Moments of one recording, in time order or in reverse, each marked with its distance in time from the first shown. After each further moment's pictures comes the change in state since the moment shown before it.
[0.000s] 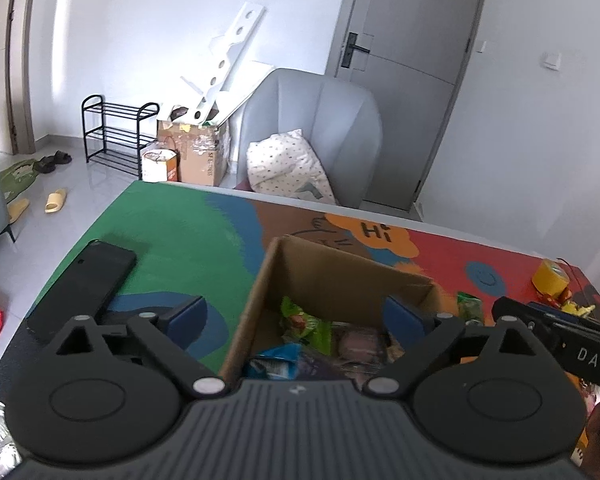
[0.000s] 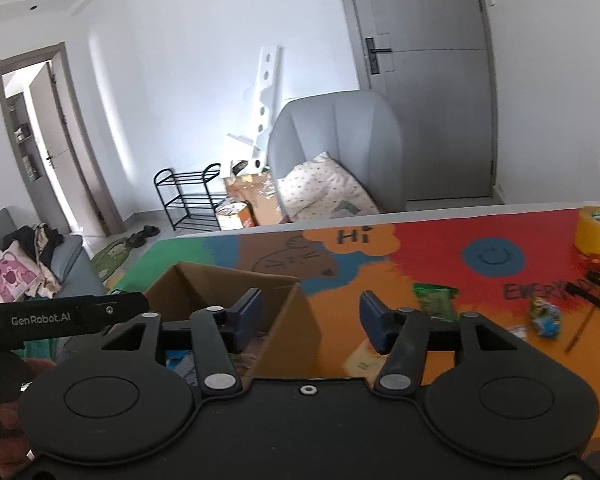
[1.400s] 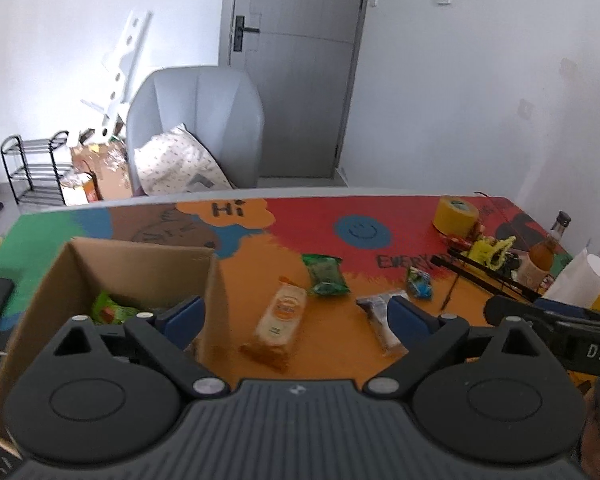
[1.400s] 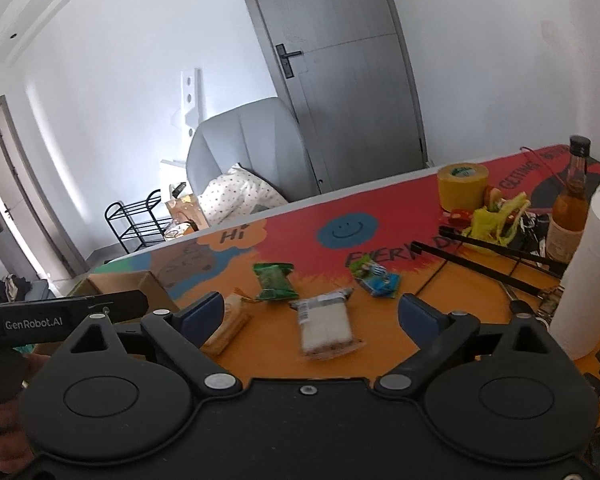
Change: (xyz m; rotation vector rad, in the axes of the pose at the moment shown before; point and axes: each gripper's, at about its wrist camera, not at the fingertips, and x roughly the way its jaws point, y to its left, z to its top) left arm 0.006 -0.157 -0.030 0.215 0.055 -0.157; right arm -0.069 -0.144 -0.030 0.181 -0.012 -0.107
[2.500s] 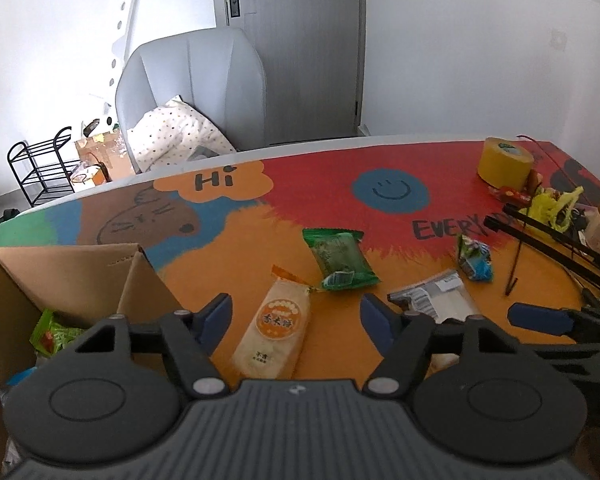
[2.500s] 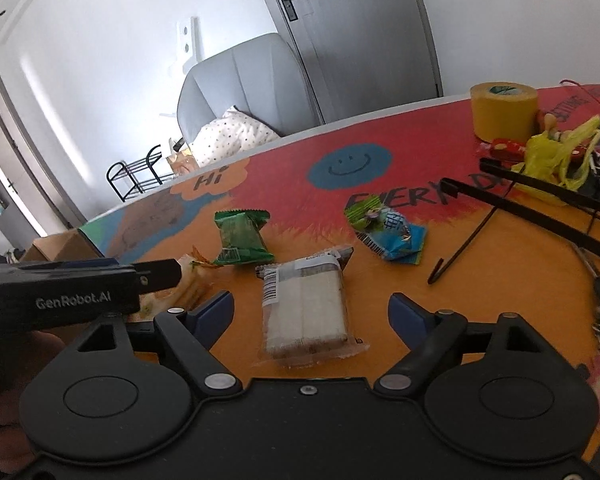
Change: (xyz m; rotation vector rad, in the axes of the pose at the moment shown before) left arm 0.111 -0.027 -0.002 0.097 0.108 0.125; right arm 0.112 -0.024 -0.021 0.000 0.161 0.052
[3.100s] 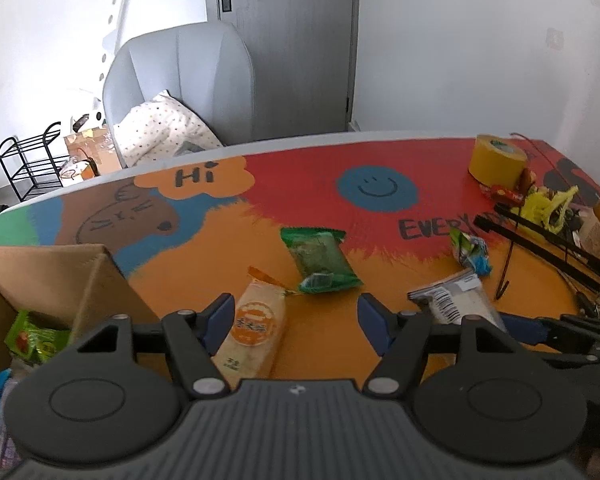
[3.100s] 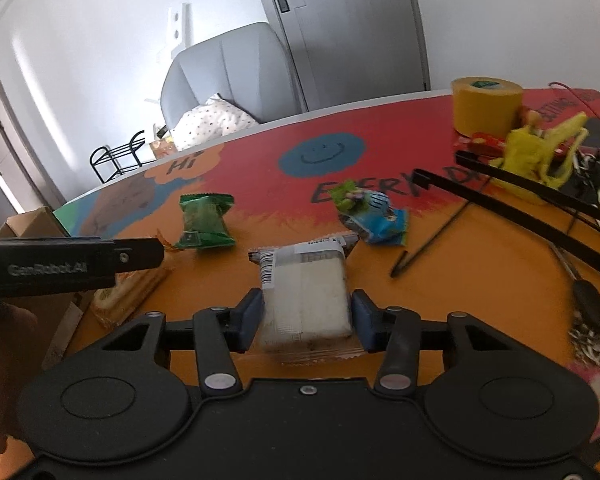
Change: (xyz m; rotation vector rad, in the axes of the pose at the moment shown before) left arm 0.013 -0.013 0.001 -0.001 0.015 -0.035; right arm 0.000 -0.017 -0.006 -0.031 0.020 -0.062
